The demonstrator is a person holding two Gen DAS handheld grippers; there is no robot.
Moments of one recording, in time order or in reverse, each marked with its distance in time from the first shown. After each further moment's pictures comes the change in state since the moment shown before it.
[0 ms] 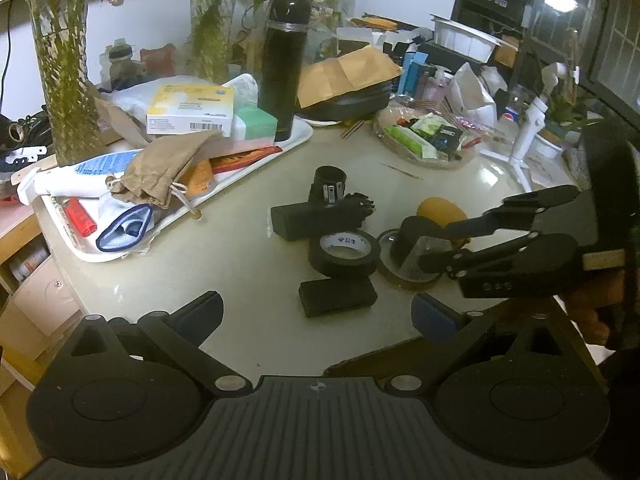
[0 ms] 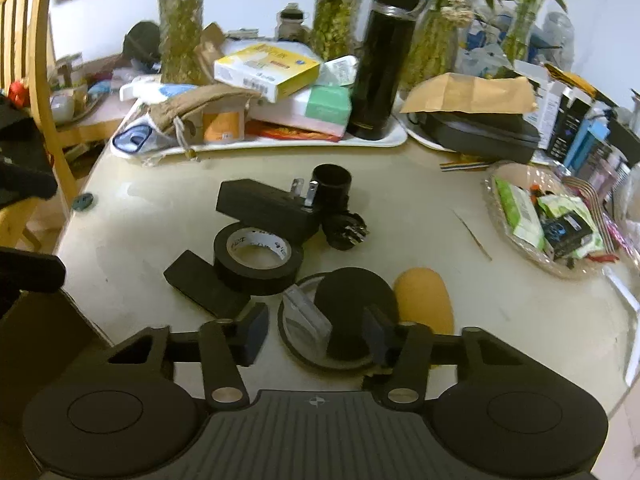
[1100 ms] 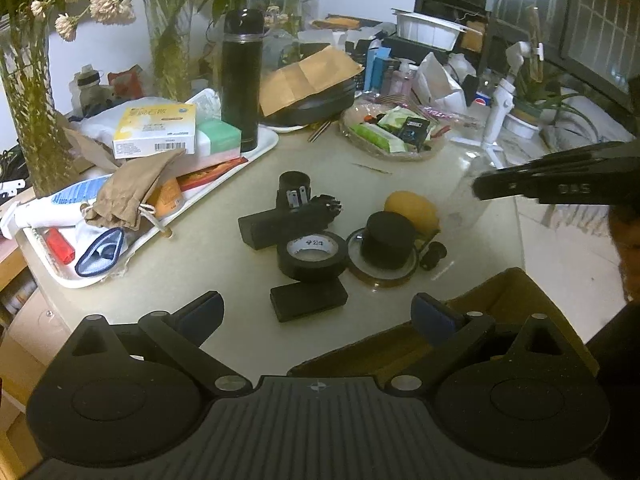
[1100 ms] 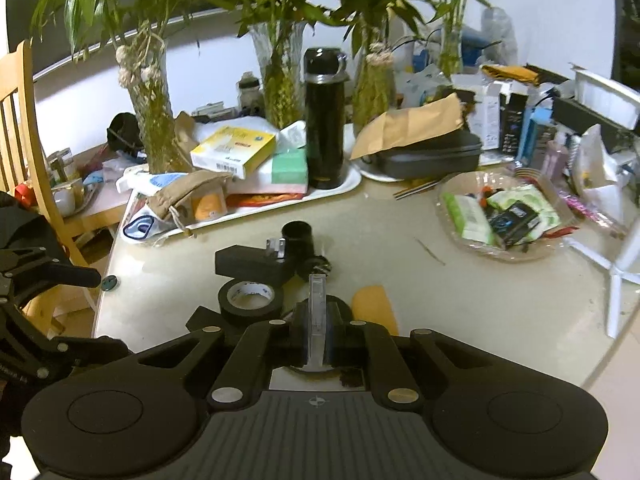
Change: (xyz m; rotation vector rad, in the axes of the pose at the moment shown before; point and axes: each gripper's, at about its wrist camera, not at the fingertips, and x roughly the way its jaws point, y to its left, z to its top) left arm -0.002 -0.021 -0.001 0.104 -0.005 -0.030; right arm -0.090 -0.041 -0.010 0.225 -0.153 0.012
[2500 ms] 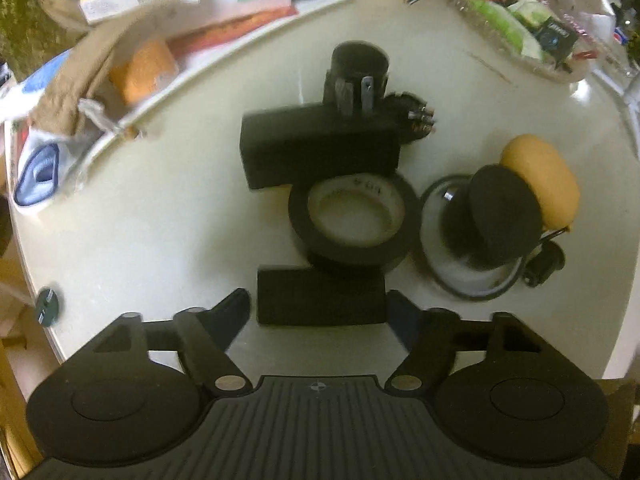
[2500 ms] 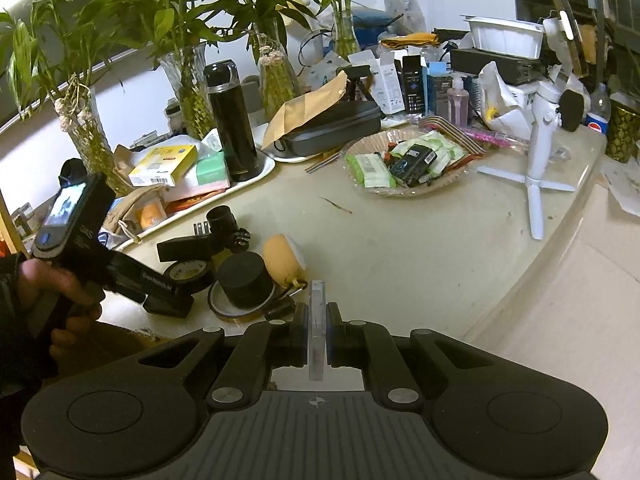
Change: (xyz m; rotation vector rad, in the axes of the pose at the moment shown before) left arm 0.150 -0.004 0.042 -0.237 0.490 0.219; right arm -0.065 -0.061 -0.062 0.233 -0.017 -0.101
